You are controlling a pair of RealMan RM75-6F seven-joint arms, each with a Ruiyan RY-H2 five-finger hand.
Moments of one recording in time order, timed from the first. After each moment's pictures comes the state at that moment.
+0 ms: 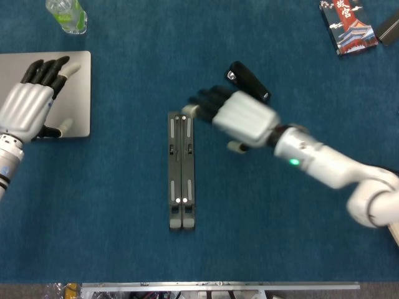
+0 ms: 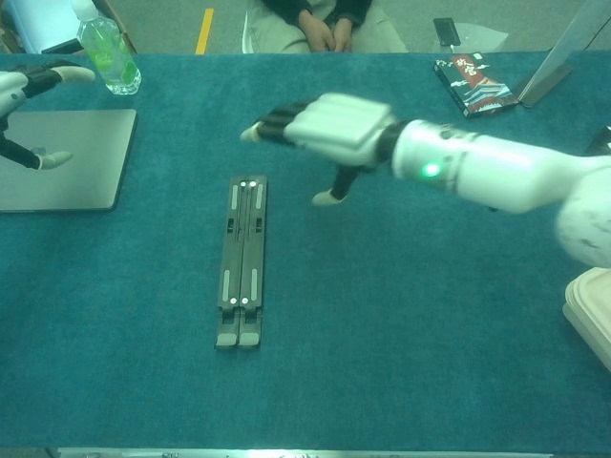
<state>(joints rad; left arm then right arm) -0.51 -1.19 -0.07 -1.51 1.35 1.03 -0.07 1.00 -1.47 0.04 -1.57 -1.28 0.85 -0.31</state>
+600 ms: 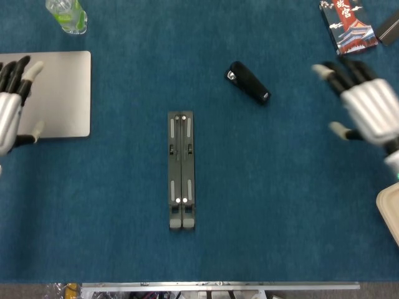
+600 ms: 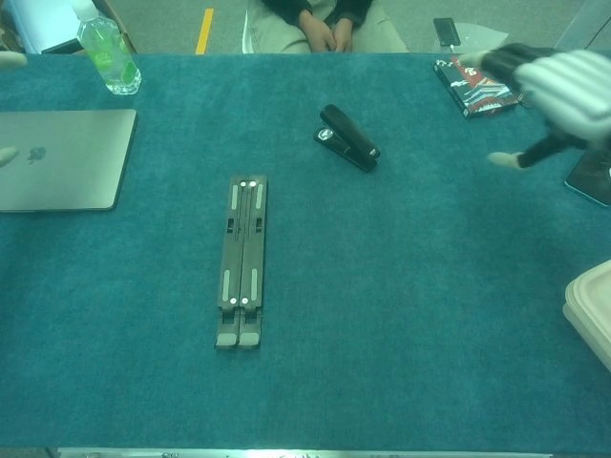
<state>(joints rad) -0.37 -1.16 -0.06 -1.61 1.30 1.23 0.10 0.61 -1.21 -0.06 -1.77 -1.24 1.25 -0.35</state>
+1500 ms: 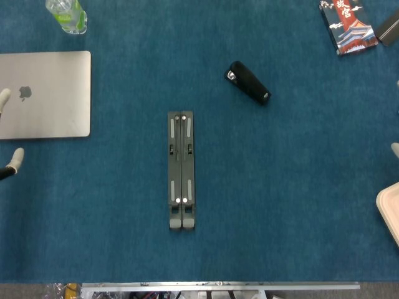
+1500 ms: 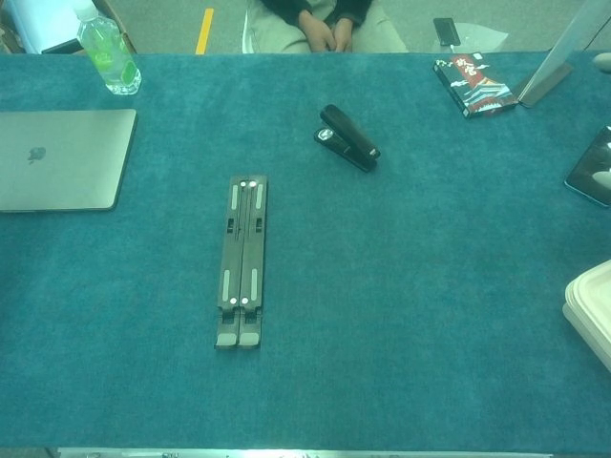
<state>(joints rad) -0.18 -1.14 -0.02 -1.73 1.40 1.48 0.15 0.31 -1.12 -0.07 -1.77 -1.39 1.43 -0.19</state>
